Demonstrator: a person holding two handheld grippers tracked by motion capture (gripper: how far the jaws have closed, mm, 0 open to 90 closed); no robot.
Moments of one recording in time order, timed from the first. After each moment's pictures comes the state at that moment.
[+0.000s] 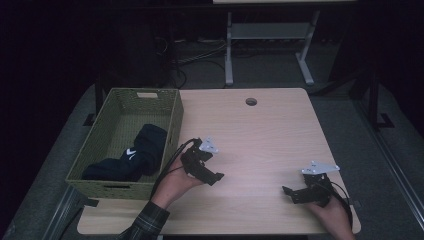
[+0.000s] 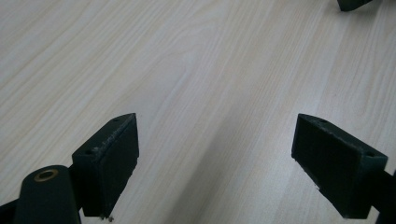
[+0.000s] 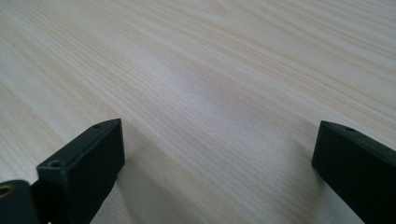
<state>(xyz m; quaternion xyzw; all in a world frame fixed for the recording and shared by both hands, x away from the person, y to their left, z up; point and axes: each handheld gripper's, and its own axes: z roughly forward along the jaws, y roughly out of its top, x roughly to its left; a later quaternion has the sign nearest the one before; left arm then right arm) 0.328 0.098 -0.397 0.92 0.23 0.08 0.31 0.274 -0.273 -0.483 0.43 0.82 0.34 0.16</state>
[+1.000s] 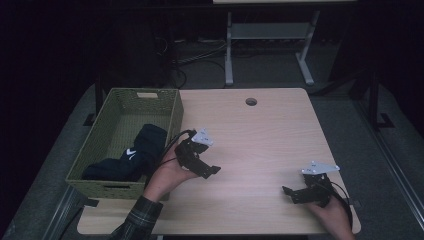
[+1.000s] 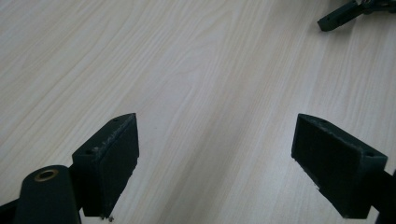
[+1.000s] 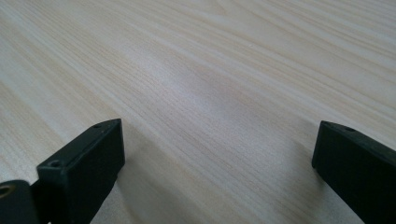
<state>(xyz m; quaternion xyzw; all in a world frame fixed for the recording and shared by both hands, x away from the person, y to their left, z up) 0.336 0.112 -0.371 0.92 0.21 0.07 0.34 0.274 -0.273 -0.483 0.43 0.82 0.34 0.16</state>
